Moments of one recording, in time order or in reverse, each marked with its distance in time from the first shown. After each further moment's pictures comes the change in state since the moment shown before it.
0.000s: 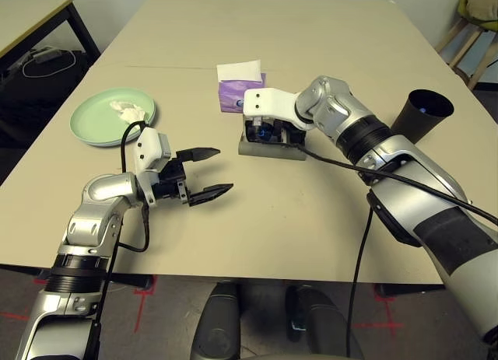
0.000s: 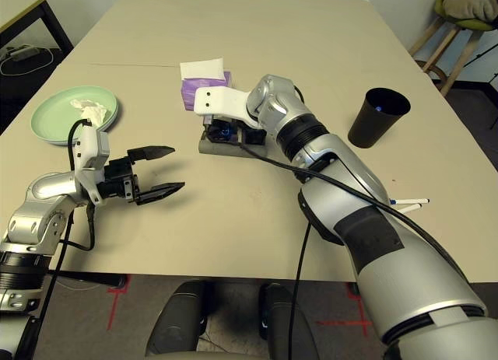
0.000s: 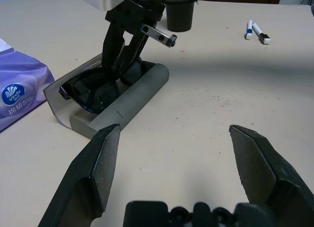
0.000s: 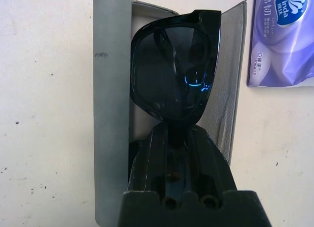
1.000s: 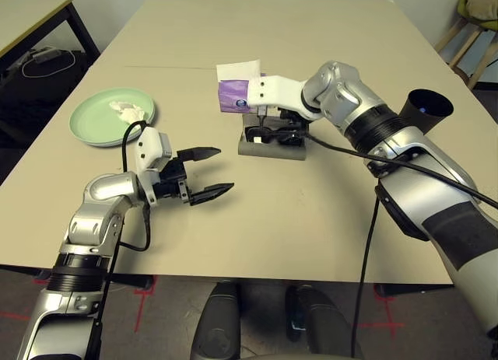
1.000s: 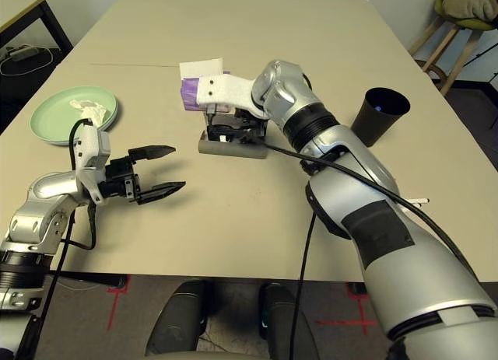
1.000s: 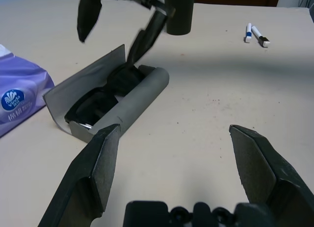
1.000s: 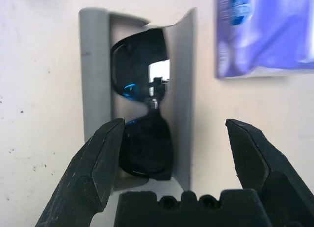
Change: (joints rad) left arm -0.034 -0.009 -0.010 0.019 0.001 0.000 -0.007; right arm -0.018 -0.109 -0.085 -0.175 0.062 0.099 0.122
